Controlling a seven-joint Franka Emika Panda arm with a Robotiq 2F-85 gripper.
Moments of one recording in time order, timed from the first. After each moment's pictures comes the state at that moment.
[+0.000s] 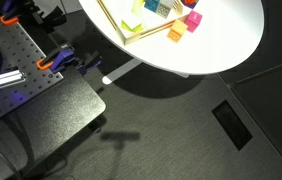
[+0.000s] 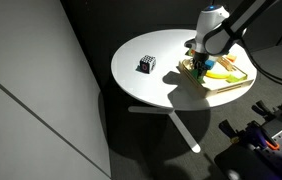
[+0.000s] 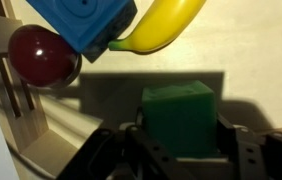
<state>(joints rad) -0.02 0.56 0.08 -2.12 -0.31 2.67 -0.88</state>
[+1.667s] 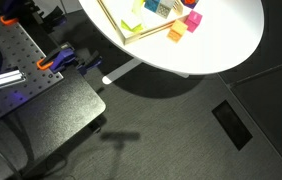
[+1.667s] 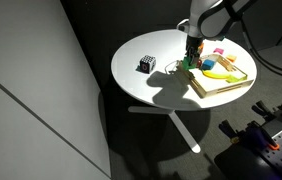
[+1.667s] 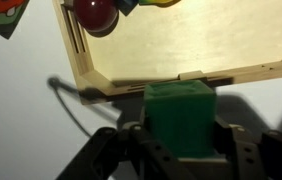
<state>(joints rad) 0.03 0.43 0.11 -2.09 -0.30 2.60 -0.78</state>
